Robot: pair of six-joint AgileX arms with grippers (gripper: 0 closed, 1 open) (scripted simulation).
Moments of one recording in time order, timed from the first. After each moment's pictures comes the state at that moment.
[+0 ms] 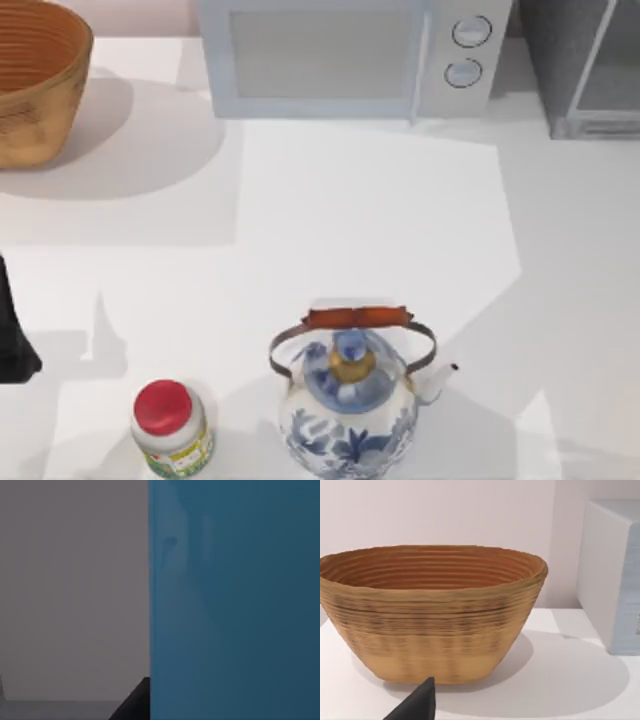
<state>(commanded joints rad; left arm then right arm) 0.00 0.00 0.00 0.00 0.00 0.00 -0.22 2.40 1.56 0.87 -0.21 0.01</state>
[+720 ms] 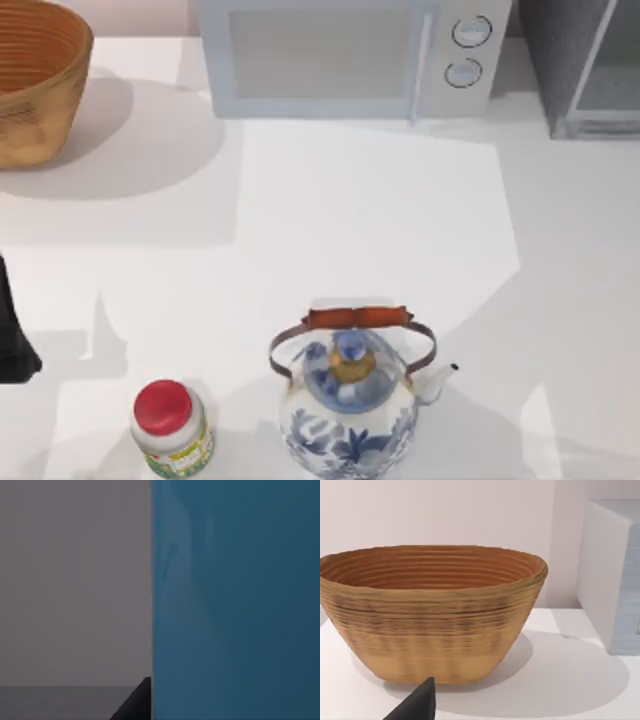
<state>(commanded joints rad) 0.00 0.00 0.00 0.00 0.00 0.00 -0.22 2.44 1.61 0.82 -0.20 0.01</state>
